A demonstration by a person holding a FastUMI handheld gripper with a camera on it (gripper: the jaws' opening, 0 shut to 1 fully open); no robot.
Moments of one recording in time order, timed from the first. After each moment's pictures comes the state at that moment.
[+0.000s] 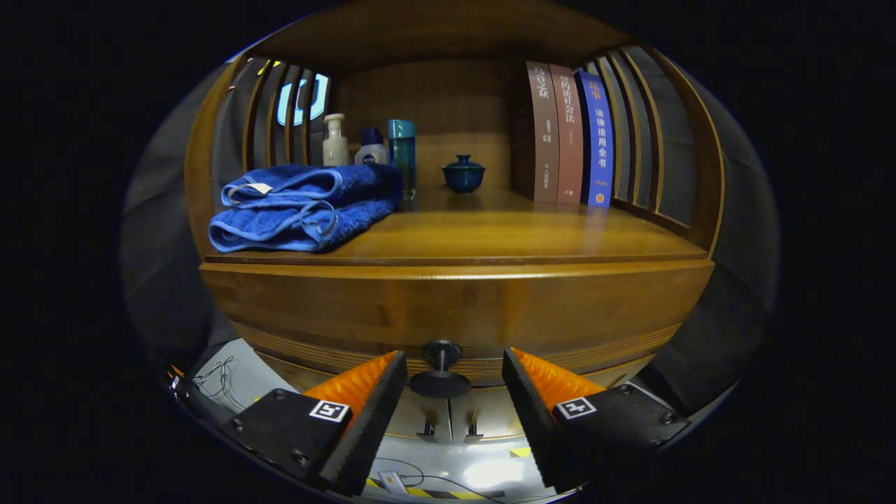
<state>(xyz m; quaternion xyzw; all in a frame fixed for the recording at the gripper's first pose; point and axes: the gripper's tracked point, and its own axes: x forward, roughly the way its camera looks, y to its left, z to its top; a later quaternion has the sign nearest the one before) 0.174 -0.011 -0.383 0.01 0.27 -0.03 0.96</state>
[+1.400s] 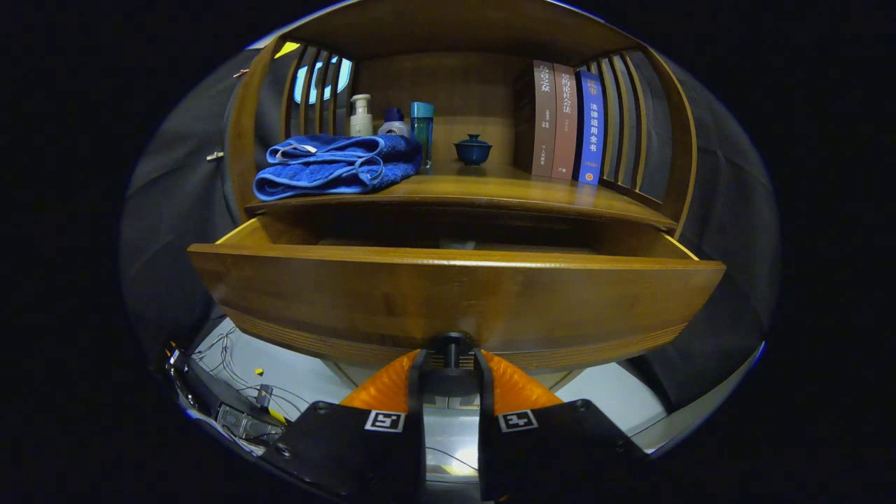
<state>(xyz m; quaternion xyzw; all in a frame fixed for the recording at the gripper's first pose) 0.075 0.001 -0.376 -0.01 0.32 -0.02 0.95</state>
